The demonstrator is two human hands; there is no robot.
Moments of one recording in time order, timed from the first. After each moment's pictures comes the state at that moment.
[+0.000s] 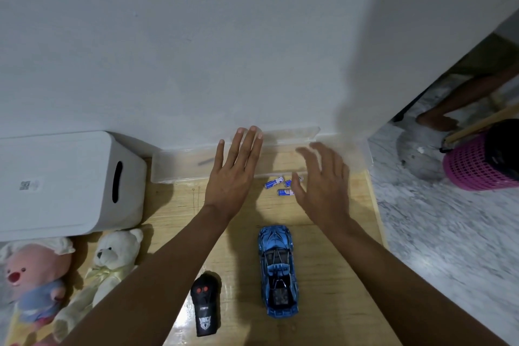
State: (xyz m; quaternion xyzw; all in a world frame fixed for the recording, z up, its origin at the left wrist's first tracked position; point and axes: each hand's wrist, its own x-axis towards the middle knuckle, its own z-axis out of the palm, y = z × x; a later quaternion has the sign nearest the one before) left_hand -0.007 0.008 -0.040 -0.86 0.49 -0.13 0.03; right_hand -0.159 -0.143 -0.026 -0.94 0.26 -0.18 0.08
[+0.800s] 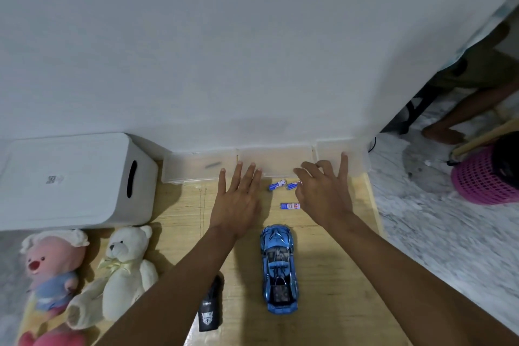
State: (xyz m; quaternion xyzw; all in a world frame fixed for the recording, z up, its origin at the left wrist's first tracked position) left_hand -0.047 0.038 -0.035 -0.87 0.48 0.08 0.09; right_hand -0.168 -0.149 -0.024 -0.98 0.20 -0.08 -0.04
